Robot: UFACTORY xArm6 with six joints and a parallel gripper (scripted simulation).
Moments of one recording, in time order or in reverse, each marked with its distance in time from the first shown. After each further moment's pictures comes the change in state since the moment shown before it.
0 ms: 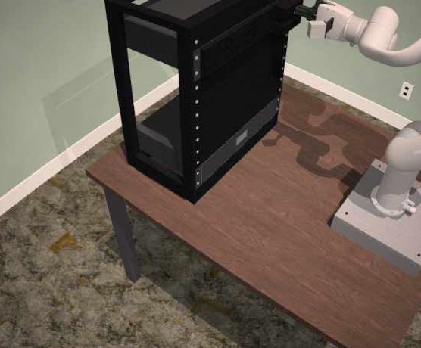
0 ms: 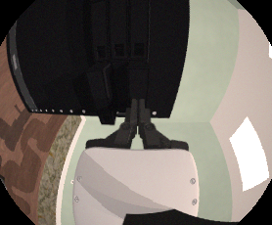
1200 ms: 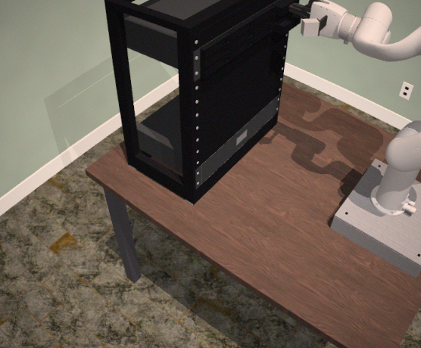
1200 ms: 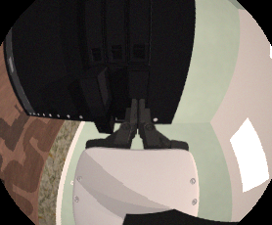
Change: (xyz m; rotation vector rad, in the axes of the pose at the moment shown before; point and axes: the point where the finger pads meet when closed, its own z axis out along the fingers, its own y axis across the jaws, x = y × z) arm 0.001 0.000 0.020 0.001 -0.001 0.000
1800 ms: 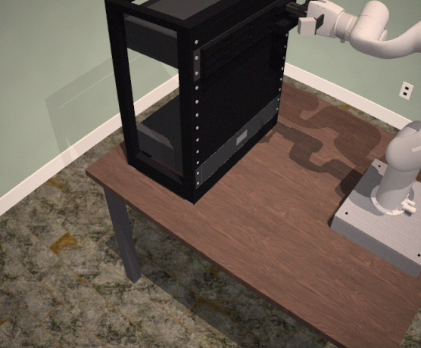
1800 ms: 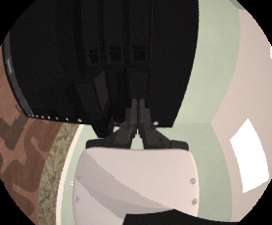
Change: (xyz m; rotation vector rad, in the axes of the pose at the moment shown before) arm 0.000 0.000 0.010 0.000 0.001 0.000
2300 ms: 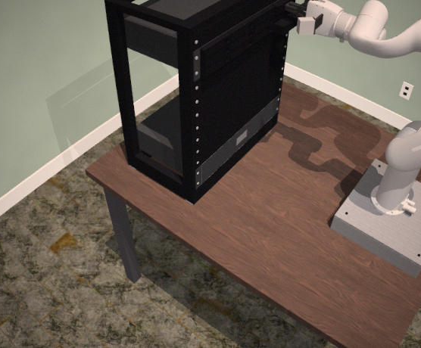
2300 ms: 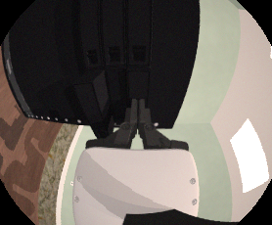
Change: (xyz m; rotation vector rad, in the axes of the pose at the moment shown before) arm 0.000 0.000 0.003 0.000 0.000 0.000
